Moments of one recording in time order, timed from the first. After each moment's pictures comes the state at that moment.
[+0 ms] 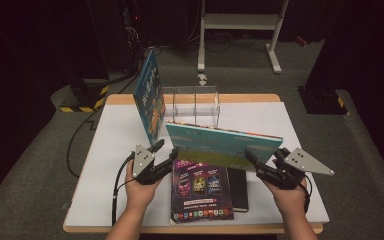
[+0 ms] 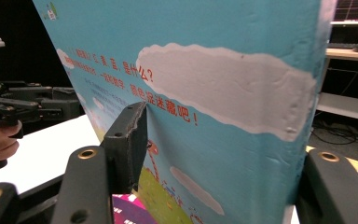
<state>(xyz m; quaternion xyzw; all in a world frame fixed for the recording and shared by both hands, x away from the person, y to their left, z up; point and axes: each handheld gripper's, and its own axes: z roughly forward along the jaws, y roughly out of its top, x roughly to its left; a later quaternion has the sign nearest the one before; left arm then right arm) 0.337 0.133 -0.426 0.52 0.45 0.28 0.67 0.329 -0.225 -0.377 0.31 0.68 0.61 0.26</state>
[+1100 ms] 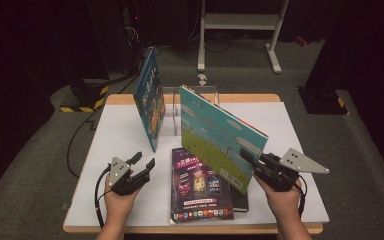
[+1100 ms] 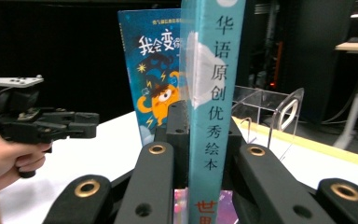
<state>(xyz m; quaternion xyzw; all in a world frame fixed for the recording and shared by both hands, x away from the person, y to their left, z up) 0.322 0.189 -0.458 0.50 0.50 0.28 0.65 0.324 -0.208 -0.372 0.29 0.69 0.63 0.22</state>
